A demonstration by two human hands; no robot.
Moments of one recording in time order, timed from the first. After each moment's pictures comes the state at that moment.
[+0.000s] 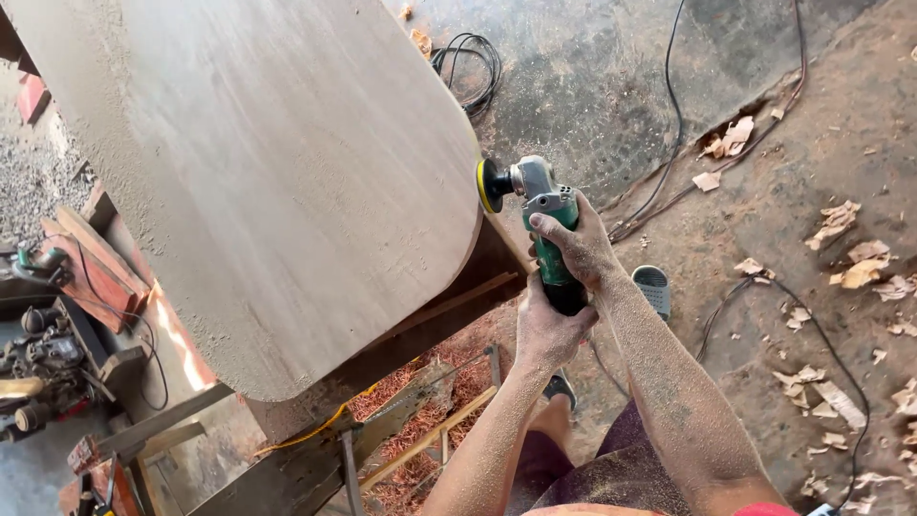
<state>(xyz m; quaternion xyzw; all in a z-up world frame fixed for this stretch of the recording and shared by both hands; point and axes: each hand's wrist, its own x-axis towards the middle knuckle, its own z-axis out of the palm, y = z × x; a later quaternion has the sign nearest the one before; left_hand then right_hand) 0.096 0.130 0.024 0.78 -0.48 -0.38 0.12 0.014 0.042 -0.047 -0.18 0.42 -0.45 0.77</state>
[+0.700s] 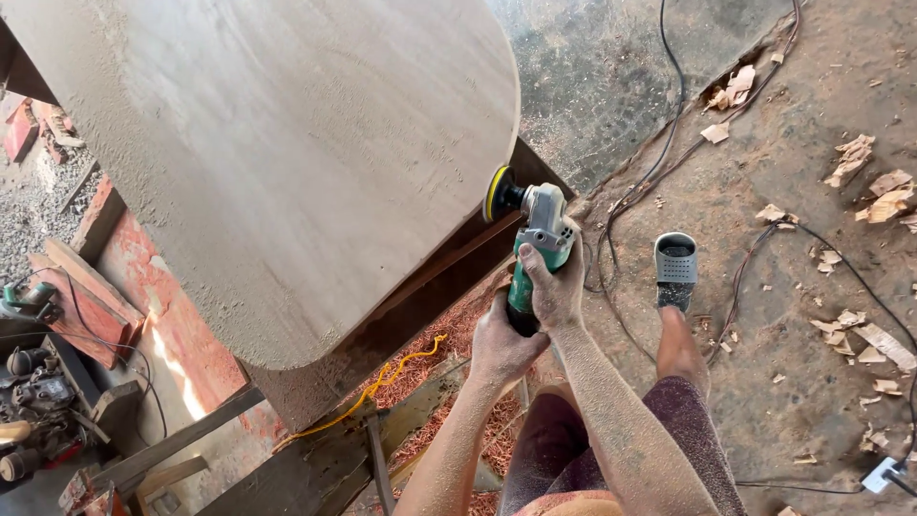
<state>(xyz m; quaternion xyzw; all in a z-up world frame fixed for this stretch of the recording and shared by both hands) 0.266 0.257 0.062 0.74 -0.56 -0.37 0.01 0.177 0.221 -0.019 -0.18 0.50 -0.66 0.53</state>
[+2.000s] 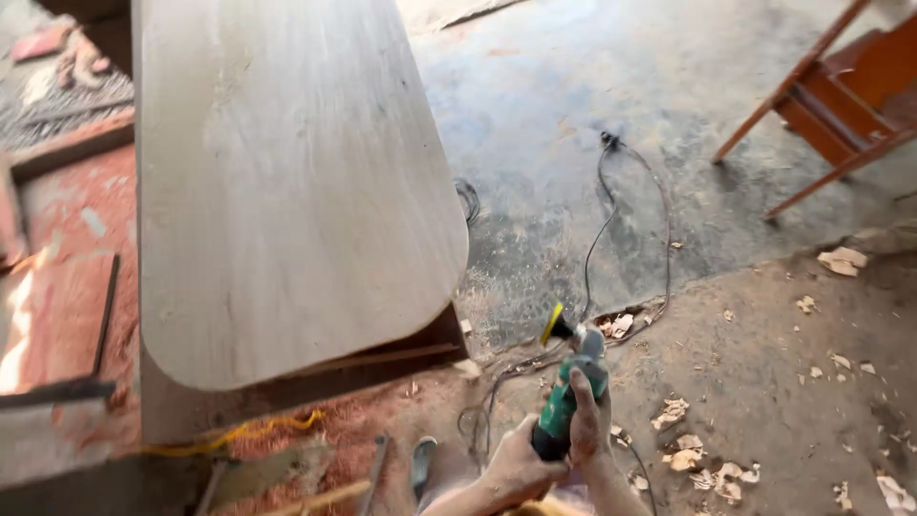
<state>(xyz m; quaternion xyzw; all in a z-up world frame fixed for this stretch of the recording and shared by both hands) -0.002 0.206 0.154 0.71 -0.37 -0.59 0.10 -0.105 0.163 0.027 -0.09 0.46 -0.54 0.70</state>
